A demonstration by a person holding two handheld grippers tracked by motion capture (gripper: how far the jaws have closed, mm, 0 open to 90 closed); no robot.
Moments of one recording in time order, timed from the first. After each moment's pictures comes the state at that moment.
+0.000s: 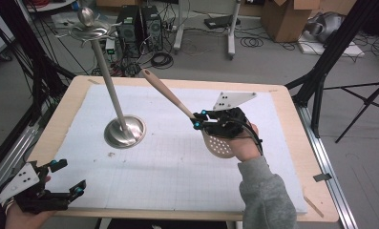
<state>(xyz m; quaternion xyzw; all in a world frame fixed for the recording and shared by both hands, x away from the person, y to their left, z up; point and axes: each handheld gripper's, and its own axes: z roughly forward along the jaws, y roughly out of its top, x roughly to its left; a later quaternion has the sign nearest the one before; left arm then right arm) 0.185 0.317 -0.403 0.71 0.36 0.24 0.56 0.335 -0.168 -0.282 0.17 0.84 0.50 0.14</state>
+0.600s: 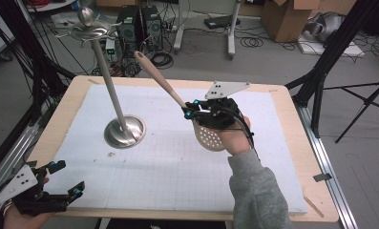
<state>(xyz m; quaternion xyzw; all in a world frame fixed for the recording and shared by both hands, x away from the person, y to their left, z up) 0.181 0.318 -0.404 0.70 0.36 0.24 0.56 0.340 -0.146 -0.260 0.19 0.82 0.52 0.15</state>
